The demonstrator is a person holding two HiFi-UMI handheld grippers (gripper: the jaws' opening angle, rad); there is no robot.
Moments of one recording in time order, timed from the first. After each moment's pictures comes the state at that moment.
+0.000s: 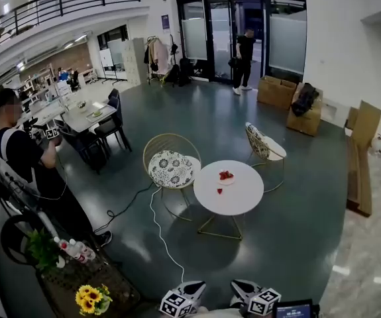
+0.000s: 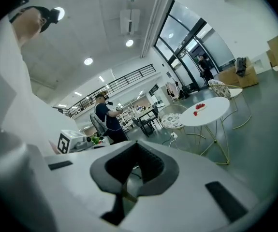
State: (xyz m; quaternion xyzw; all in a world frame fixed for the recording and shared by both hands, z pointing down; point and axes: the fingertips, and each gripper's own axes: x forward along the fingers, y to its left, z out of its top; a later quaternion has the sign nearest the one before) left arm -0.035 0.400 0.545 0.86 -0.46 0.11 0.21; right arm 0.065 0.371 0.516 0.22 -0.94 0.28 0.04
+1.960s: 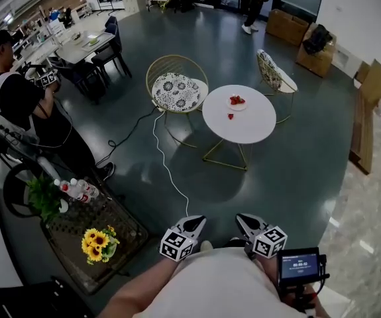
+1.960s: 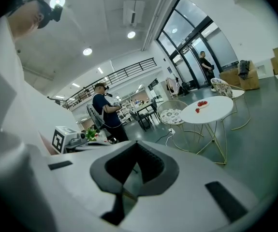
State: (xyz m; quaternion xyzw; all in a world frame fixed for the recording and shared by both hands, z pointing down) left arm -0.087 0.404 0.540 0.84 -0.49 0.09 0.22; right arm 0.021 0.363 0.514 0.22 -0.94 0.26 0.09
